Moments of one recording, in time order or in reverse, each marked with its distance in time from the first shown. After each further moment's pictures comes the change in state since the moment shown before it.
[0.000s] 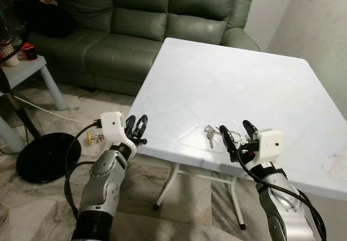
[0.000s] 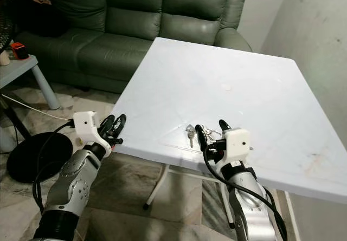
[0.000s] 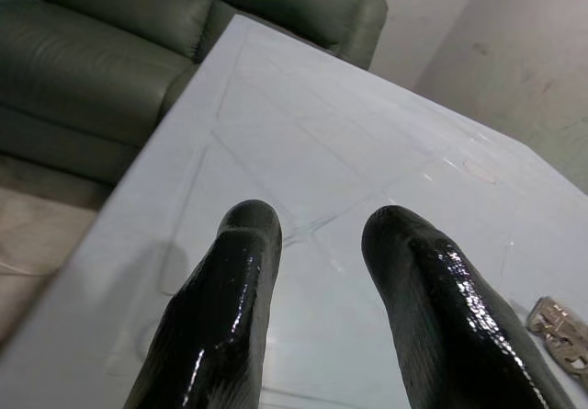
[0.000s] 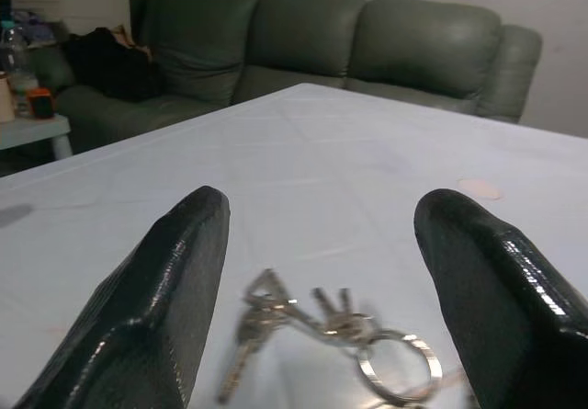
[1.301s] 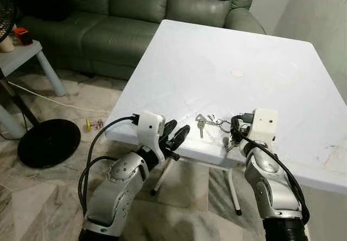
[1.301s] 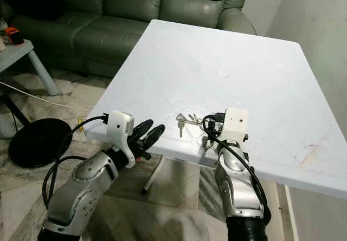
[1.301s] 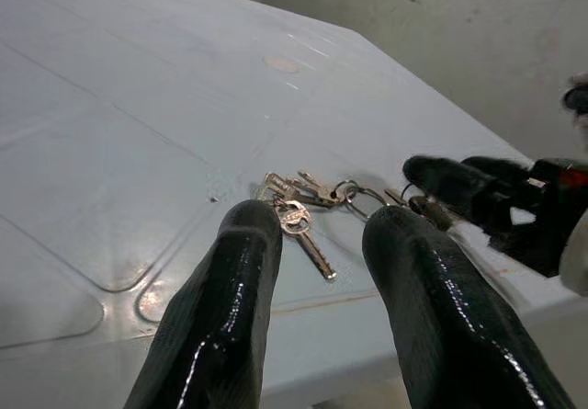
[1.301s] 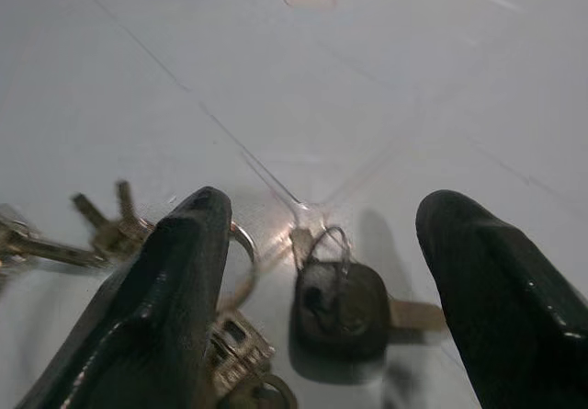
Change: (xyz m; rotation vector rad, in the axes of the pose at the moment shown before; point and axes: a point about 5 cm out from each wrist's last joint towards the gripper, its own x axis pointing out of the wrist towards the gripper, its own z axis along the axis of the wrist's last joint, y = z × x) left arm -0.031 -0.081 0.012 0.104 0.098 -0.405; right arm 0.039 -0.005 0.002 0.064 0.303 -0.439
